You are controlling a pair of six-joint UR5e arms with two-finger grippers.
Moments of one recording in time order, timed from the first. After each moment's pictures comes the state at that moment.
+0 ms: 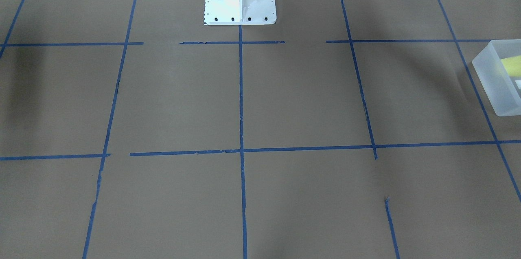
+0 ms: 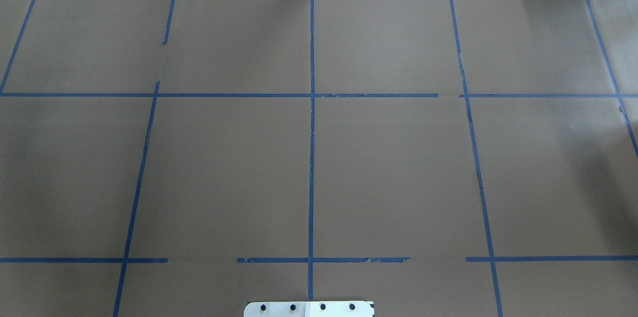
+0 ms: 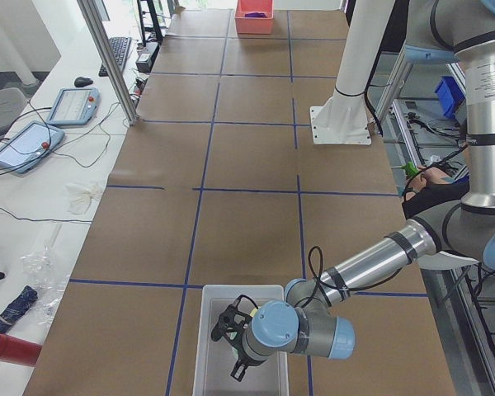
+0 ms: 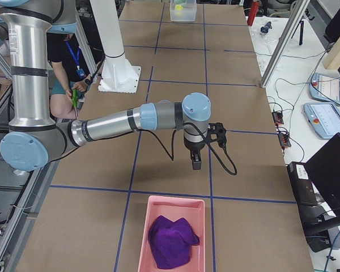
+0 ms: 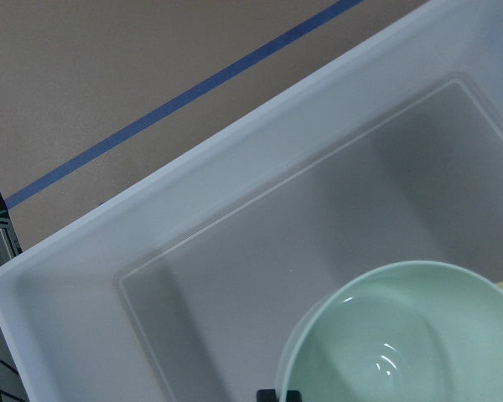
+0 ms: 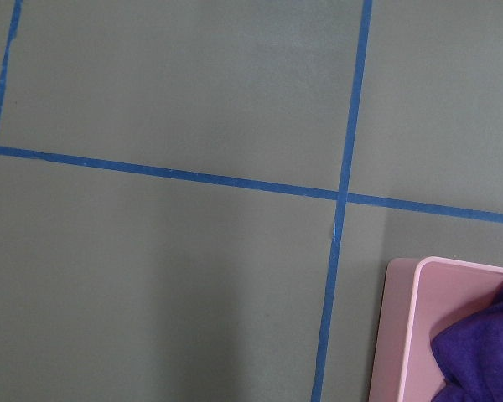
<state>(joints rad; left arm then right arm) -1.73 -1.41 -1.26 -2.24 -2.29 0.47 1.59 -1.59 1.88 -1.76 2.38 -0.07</state>
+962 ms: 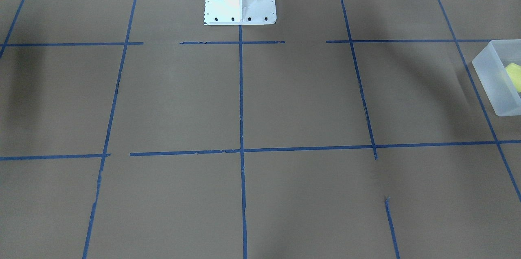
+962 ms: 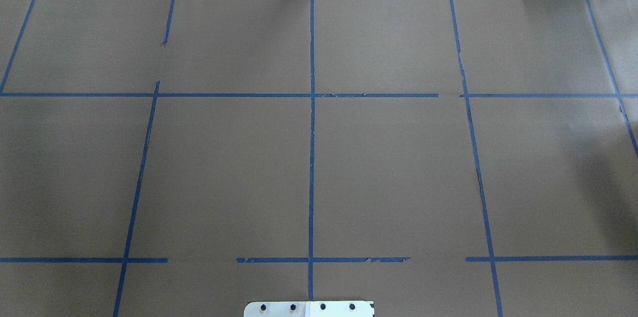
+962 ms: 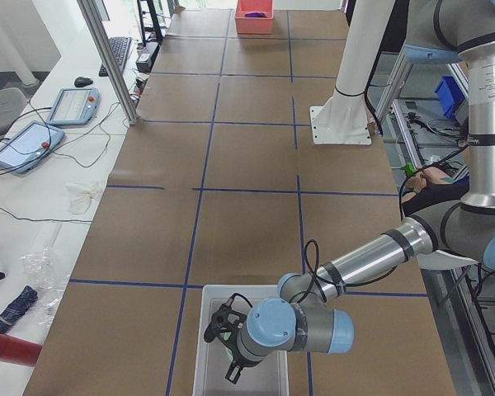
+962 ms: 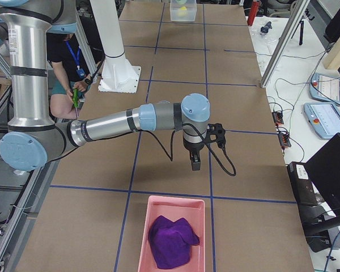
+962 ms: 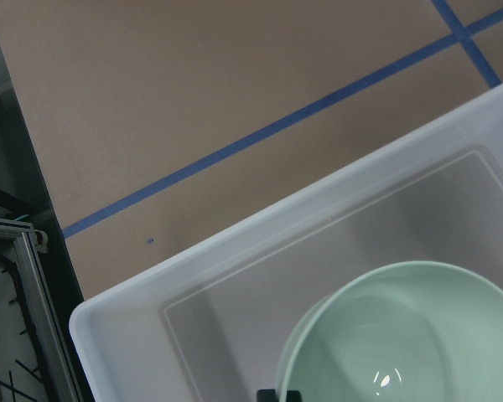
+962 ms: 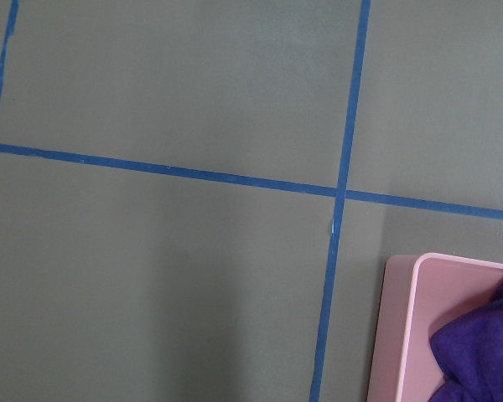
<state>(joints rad) -1.78 -1.37 -1.28 -2.19 -2.28 0.55 1.59 -1.60 1.88 -1.76 2.38 -0.07</state>
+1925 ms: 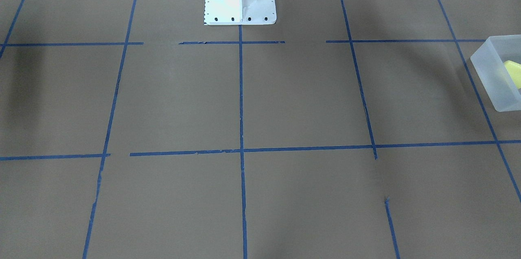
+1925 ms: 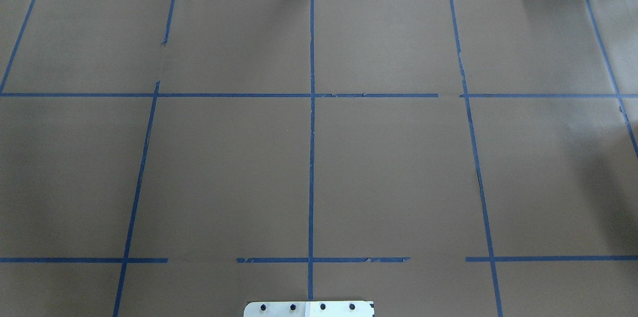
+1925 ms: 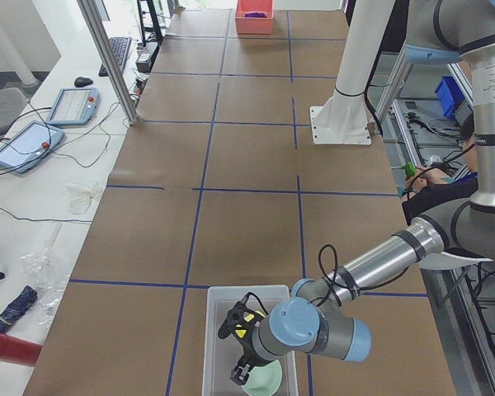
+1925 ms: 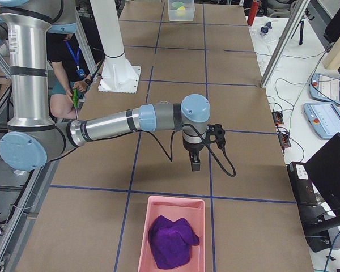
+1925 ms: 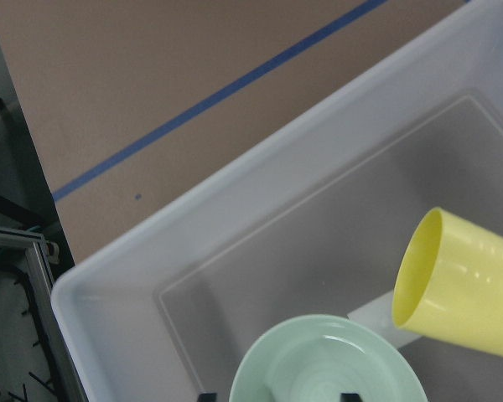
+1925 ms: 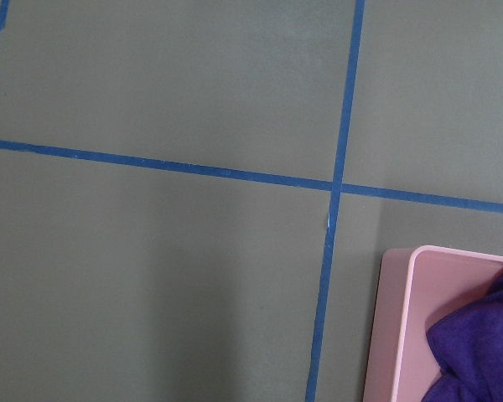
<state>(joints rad) -1.77 -1.36 -1.31 -2.35 -2.27 0.47 1.59 -1.61 1.88 -1.76 2.37 -0.07</state>
